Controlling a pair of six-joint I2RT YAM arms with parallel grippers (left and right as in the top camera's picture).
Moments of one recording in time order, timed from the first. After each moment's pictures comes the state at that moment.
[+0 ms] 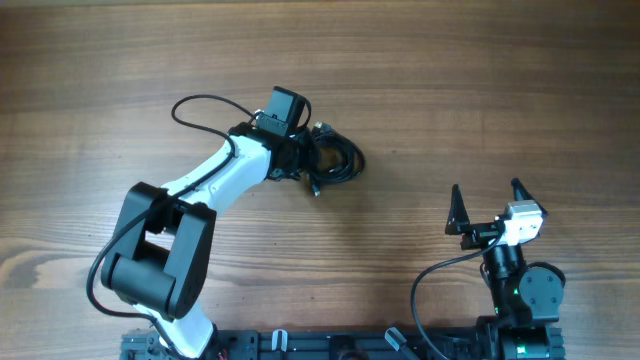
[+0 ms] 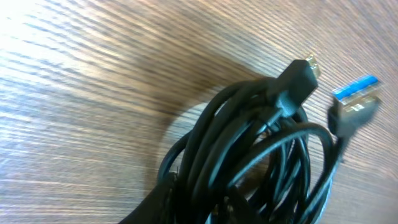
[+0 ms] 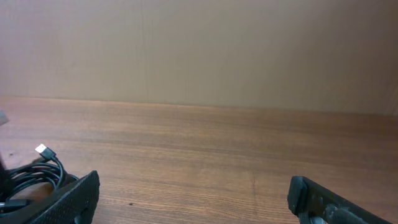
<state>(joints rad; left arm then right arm) -0.42 1.85 1.12 -0.43 0.19 -0.86 0.02 0.01 0.01 0.00 -0.08 -0.01</state>
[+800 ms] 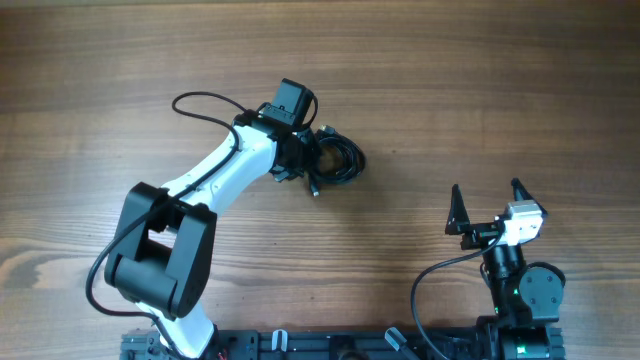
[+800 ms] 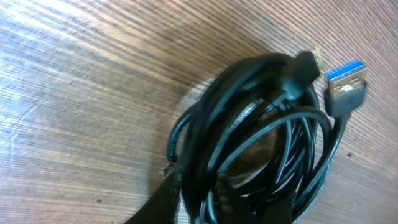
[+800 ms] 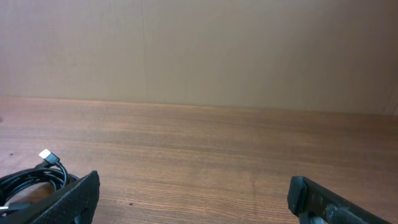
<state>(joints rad) -0.44 1.86 1.23 -0.64 0.16 -0.93 0.02 0.01 0.01 0.00 -0.08 -0.01</state>
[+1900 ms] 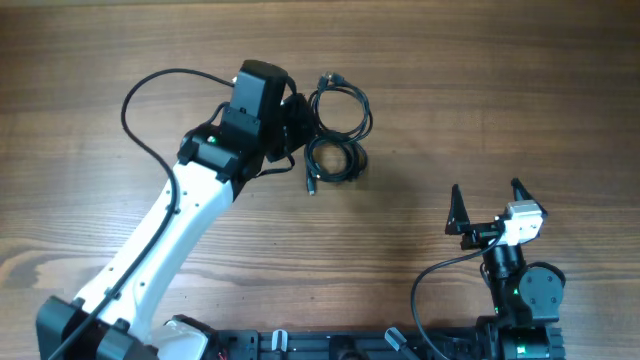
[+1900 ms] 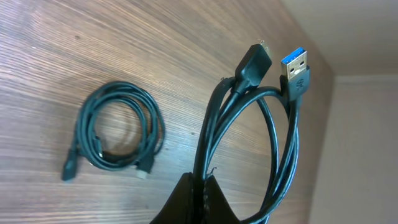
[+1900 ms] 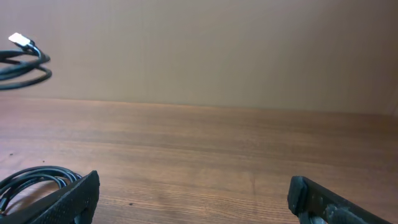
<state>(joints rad) -0.44 1.47 1.23 -0.56 0.21 -0.96 0.02 0.01 0.01 0.00 -0.08 -0.01</state>
